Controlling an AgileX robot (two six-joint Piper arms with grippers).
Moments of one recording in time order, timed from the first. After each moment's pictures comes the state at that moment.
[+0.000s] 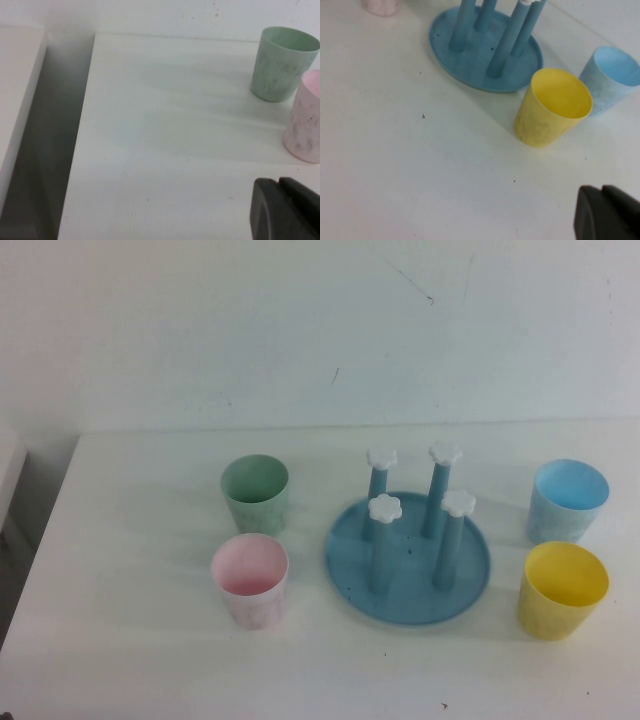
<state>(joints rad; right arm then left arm) 0.16 0.17 -0.45 0.30 0.97 -0.66 -0.11 -0.01 0.02 -0.09 0.38 -0.11</state>
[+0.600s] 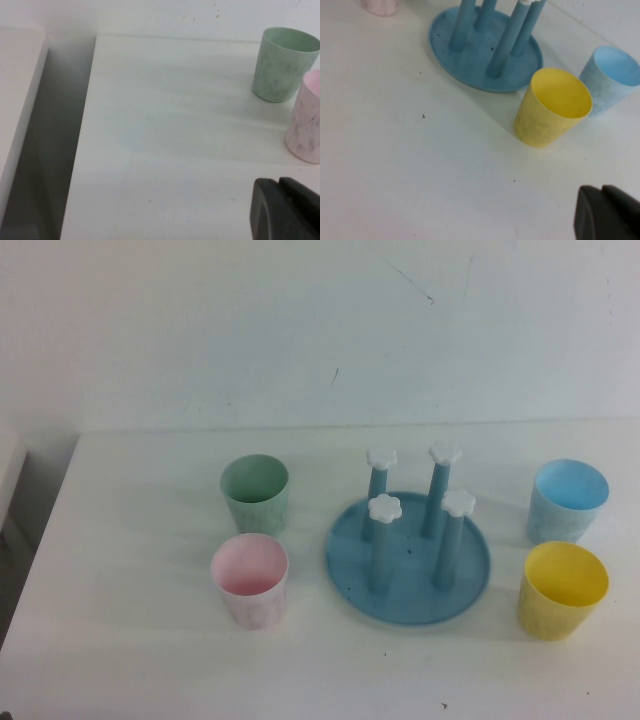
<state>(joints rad) 0.16 0.17 -0.45 0.30 0.97 -0.66 -0.11 -0.01 0.02 -0.07 0.38 -0.12</state>
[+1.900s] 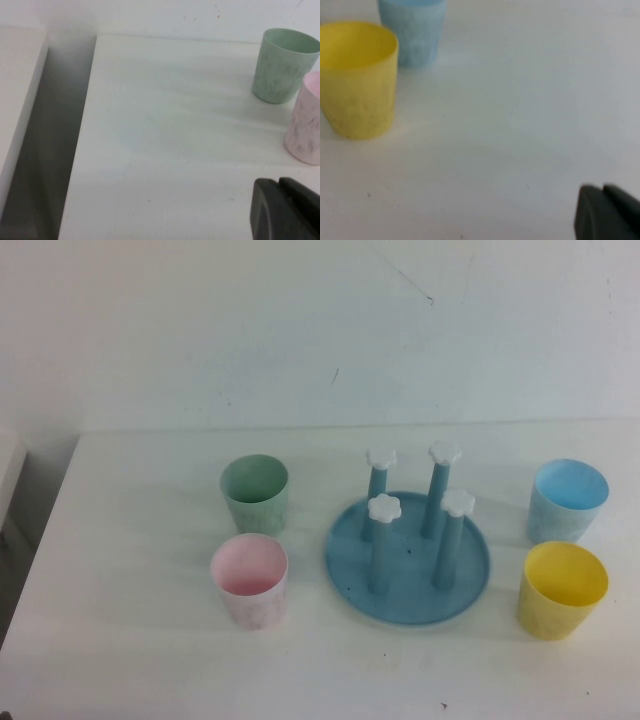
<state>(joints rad) -0.10 -0.01 0.00 -0.02 0.53 -0.13 -0.11 -0.01 0.02 -0.07 0.38 -0.13</state>
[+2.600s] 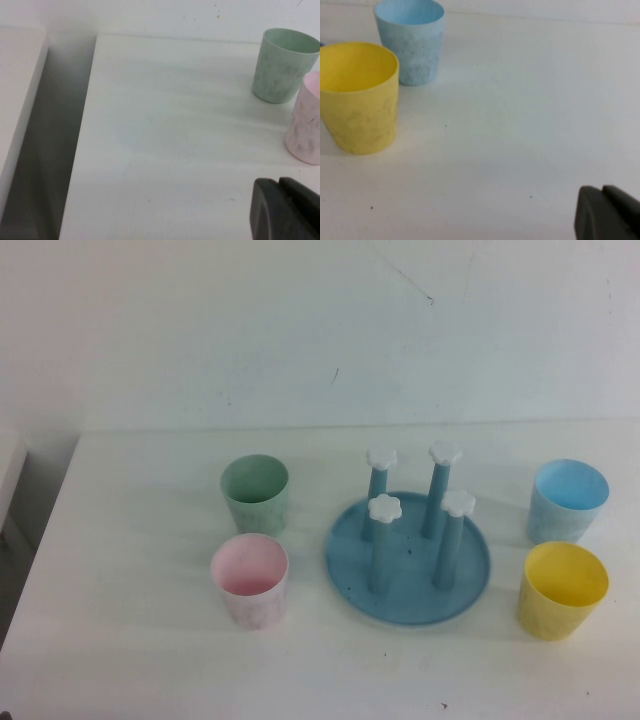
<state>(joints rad) -0.10 -0.01 0.01 -0.03 0.48 -0.08 -0.11 -0.01 0.02 -0.07 0.38 -0.13</state>
